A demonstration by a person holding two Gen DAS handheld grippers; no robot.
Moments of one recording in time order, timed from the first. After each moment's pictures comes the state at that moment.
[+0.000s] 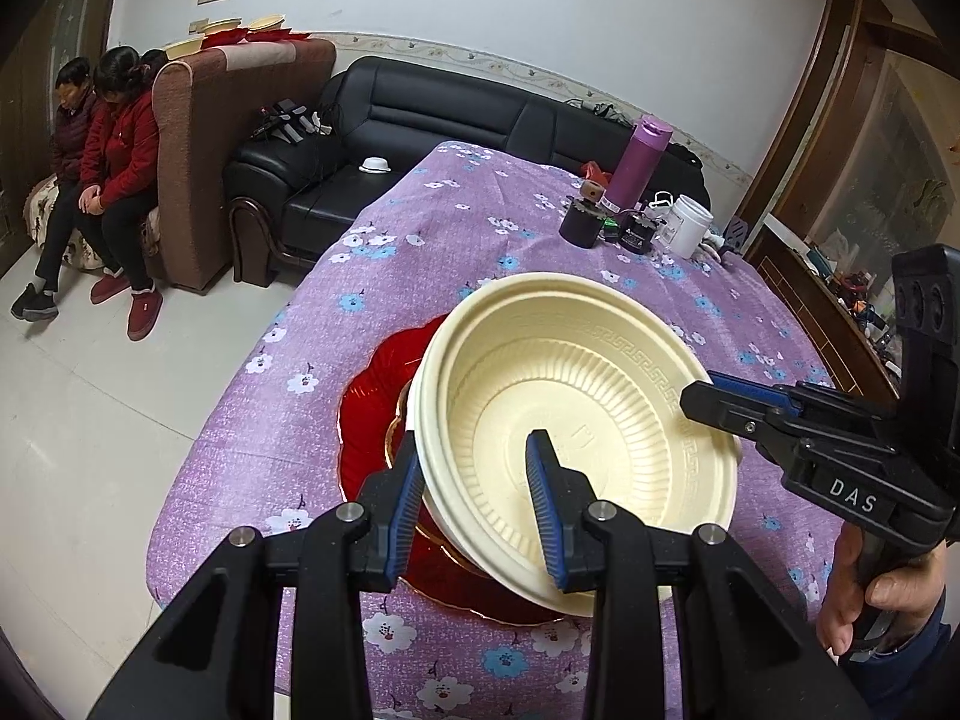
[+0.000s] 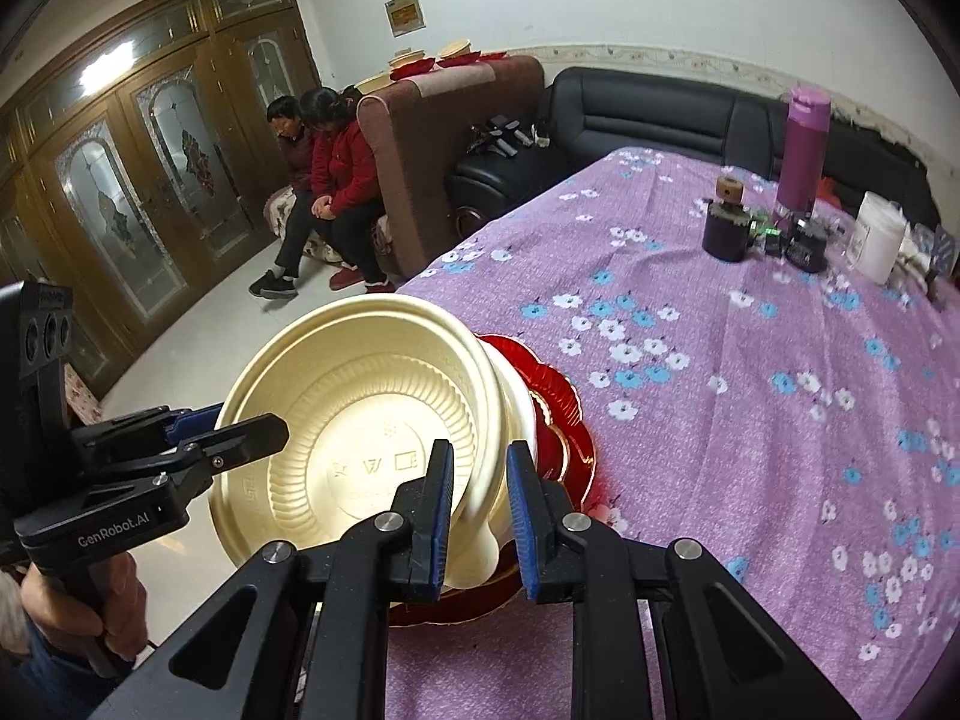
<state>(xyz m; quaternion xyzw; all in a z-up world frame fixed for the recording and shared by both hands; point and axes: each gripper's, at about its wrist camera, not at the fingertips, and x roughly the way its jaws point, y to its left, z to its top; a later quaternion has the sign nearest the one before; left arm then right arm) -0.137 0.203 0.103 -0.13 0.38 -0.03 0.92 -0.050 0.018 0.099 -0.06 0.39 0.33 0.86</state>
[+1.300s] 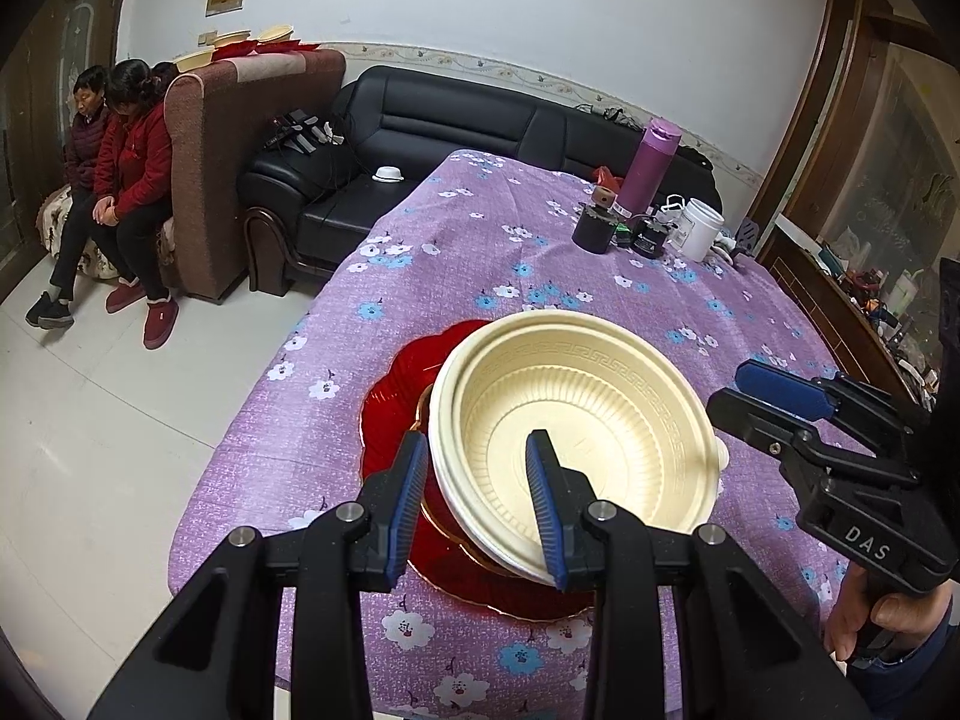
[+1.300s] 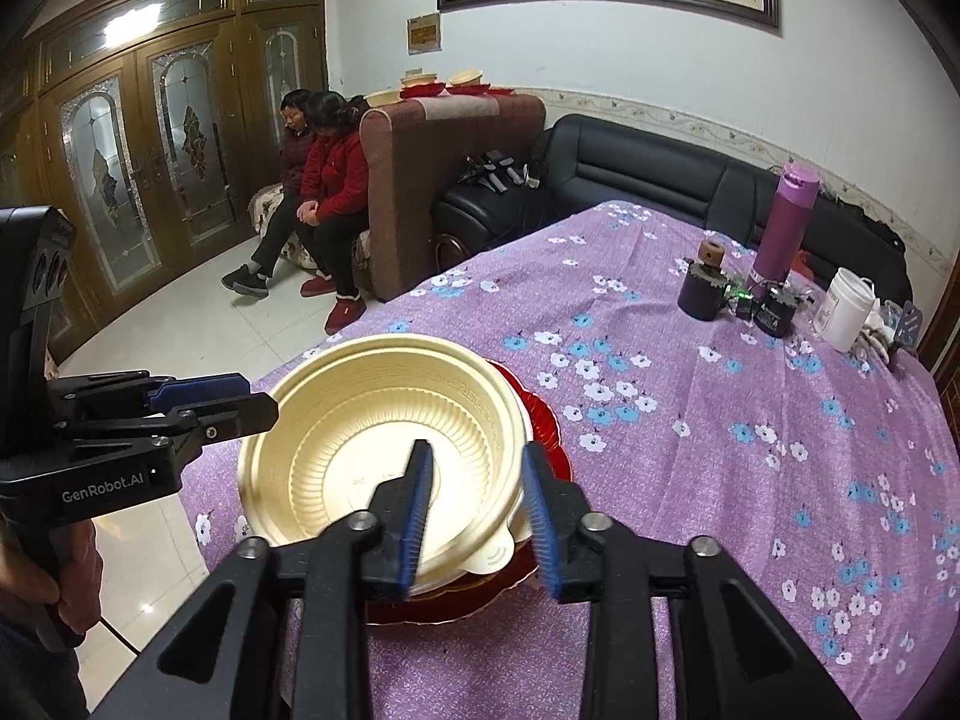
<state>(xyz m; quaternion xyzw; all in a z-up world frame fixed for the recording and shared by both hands) -0.144 0.213 0.108 -0.12 0.37 -0.01 0.92 -0.084 0.026 0.112 -0.12 0.33 0.31 0.88</state>
